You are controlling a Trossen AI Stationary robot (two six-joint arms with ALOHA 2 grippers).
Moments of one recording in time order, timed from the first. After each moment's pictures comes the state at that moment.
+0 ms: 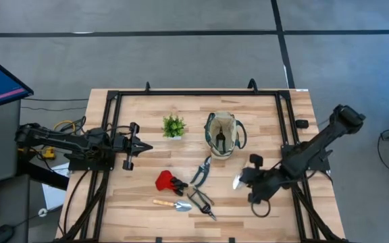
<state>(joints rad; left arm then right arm) -0.10 0.46 0.09 0.55 -0.02 0.13 0.70 1.30 0.80 -0.58 0.47 0.72</state>
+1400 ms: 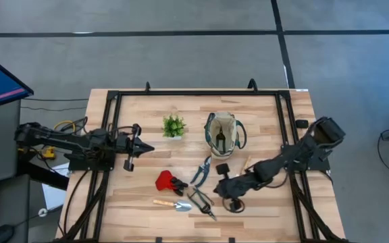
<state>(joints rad) -0.10 0.50 0.08 0.55 -0.02 0.03 0.50 1.68 0.90 -0.04 0.23 0.00</state>
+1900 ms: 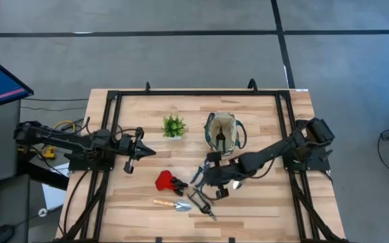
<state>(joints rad) -0.10 0.57 0.08 0.56 0.04 -0.04 0.35 1.77 1.10 -0.30 0.23 0.00</state>
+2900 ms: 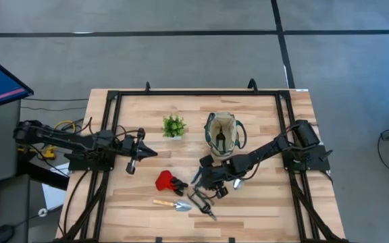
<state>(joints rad) -0.10 0.62 0.08 0.55 0.05 -0.03 0.31 1.94 1.10 -0.21 0.13 -0.26</state>
